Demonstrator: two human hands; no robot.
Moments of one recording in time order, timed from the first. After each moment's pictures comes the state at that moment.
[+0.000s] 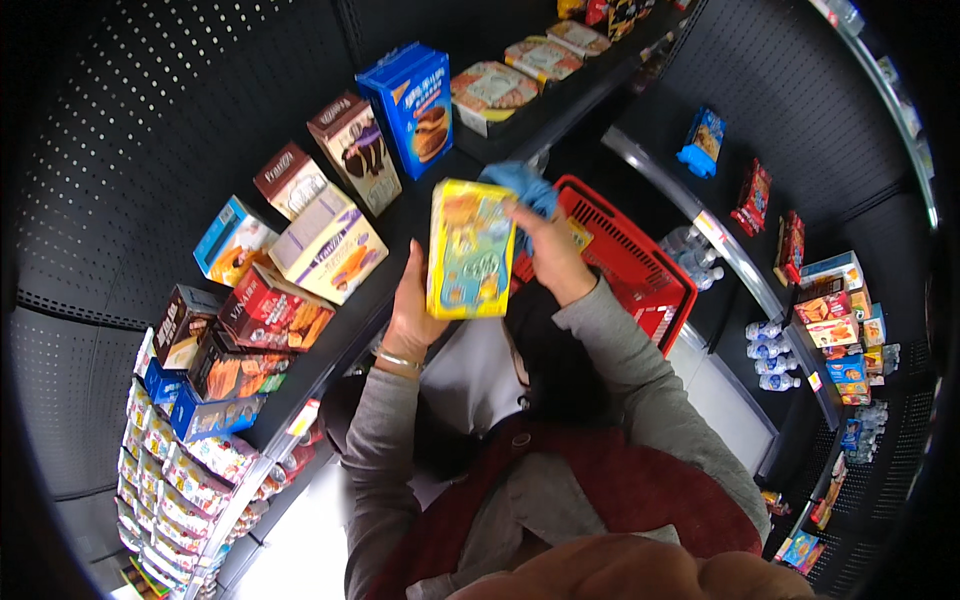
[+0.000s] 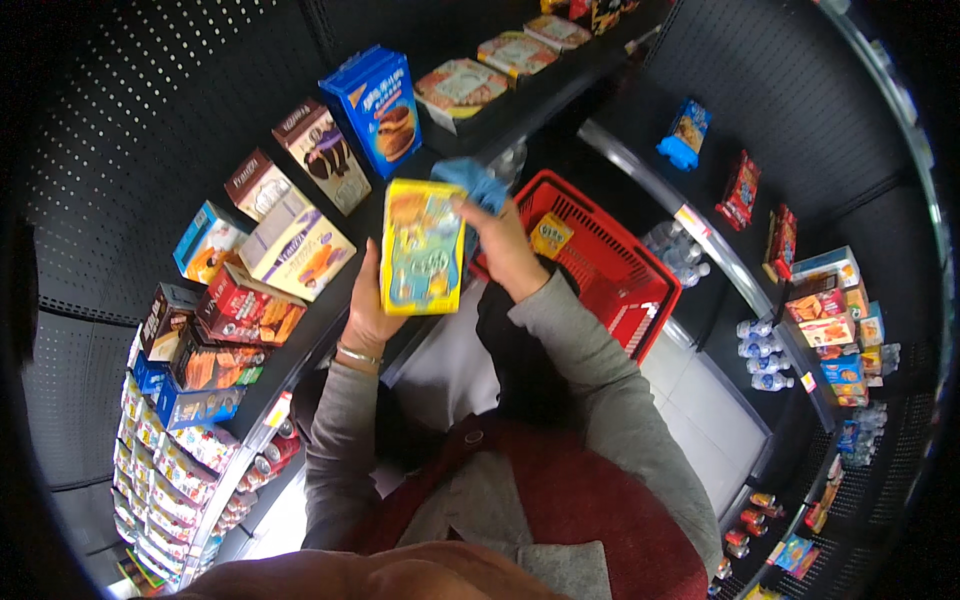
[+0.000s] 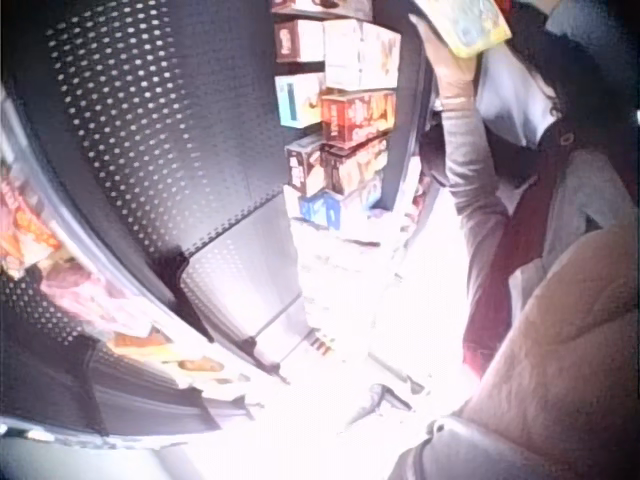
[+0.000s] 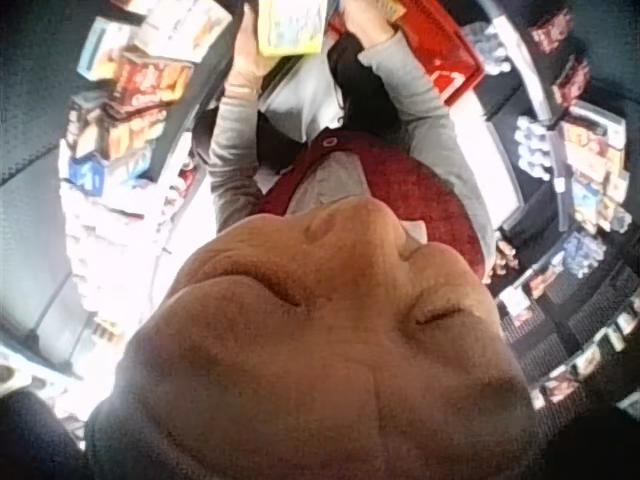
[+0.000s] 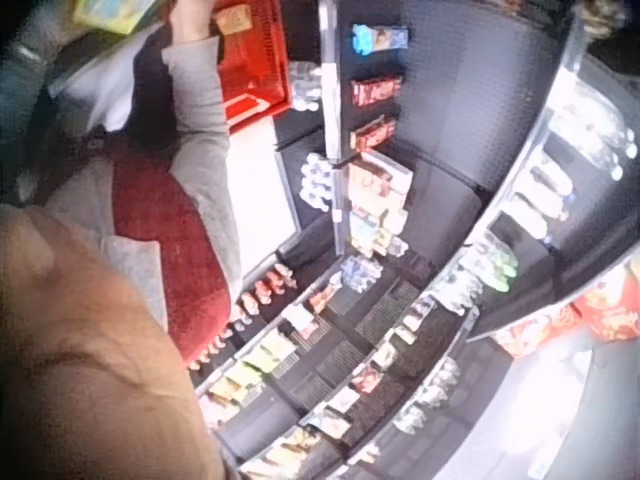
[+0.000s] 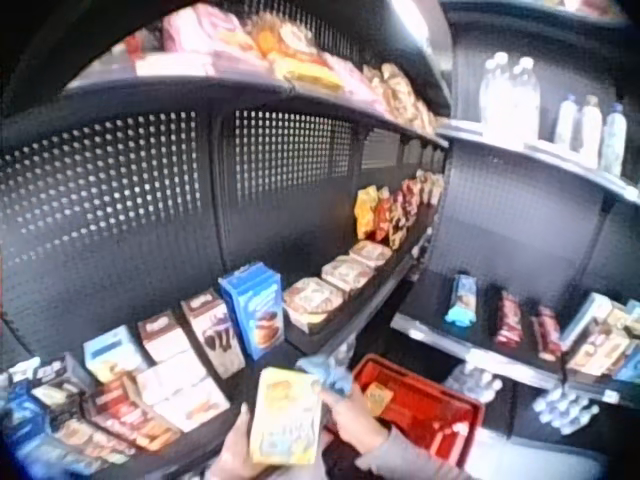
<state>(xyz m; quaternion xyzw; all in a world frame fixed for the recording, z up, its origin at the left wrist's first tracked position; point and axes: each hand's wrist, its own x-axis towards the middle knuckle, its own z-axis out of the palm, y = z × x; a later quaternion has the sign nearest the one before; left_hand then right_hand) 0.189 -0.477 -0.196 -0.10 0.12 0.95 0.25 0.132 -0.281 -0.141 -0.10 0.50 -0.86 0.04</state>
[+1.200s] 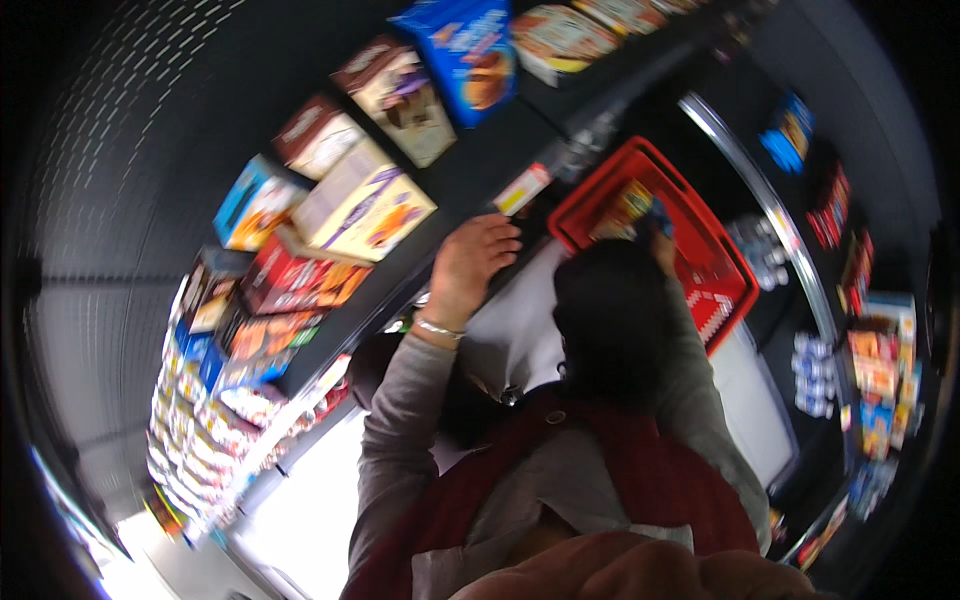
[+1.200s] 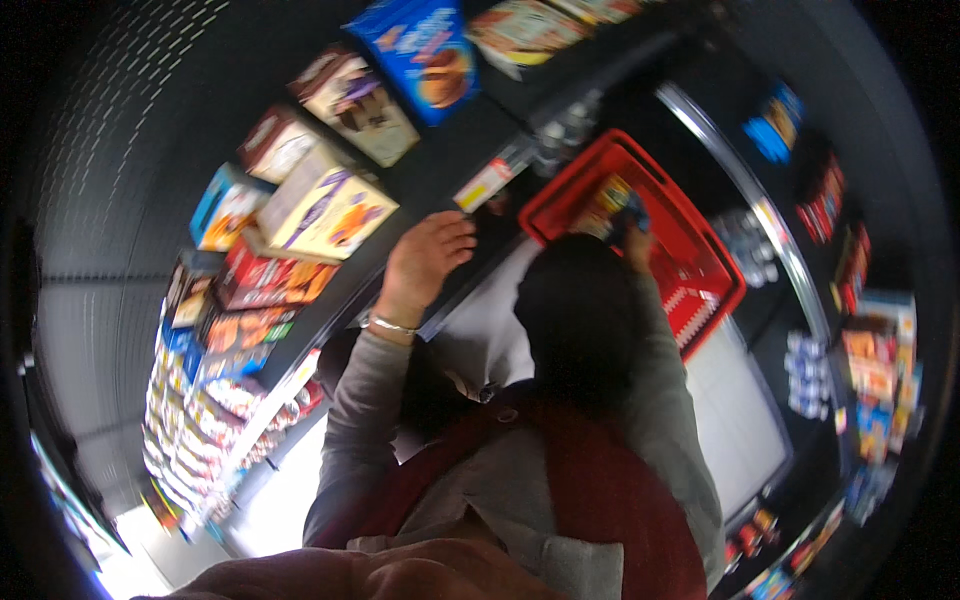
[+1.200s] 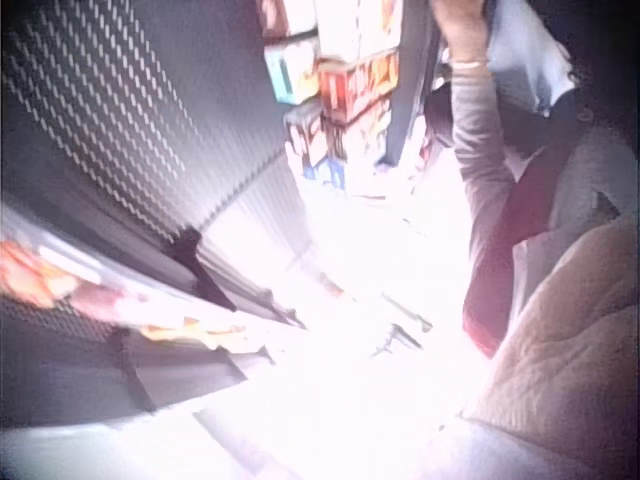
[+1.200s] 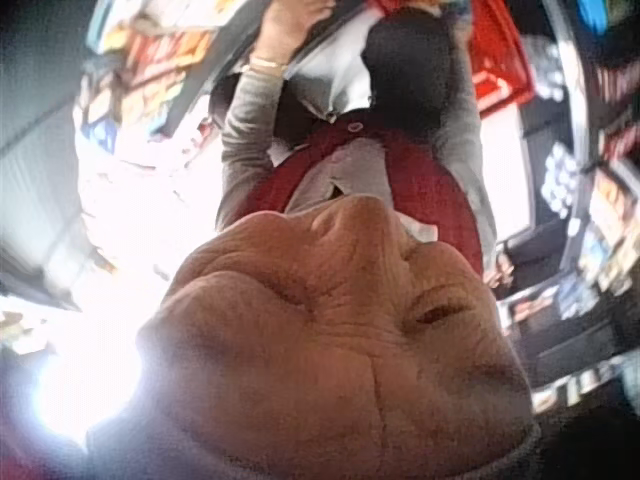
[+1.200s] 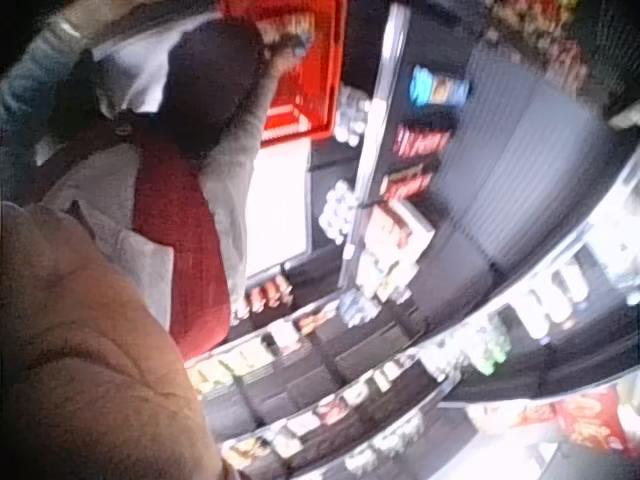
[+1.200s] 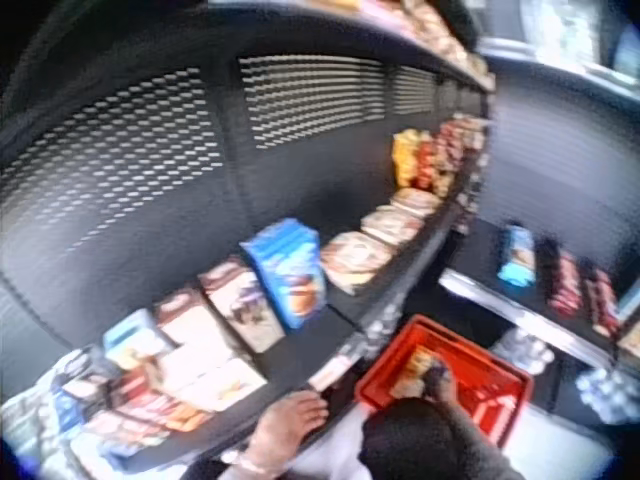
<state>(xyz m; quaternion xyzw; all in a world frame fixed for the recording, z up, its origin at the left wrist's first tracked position) 0.189 -0.487 -0.237 -0.08 0.39 0.90 0.15 0.096 -0.094 -0.439 0.23 0.73 -0.64 -0.05</state>
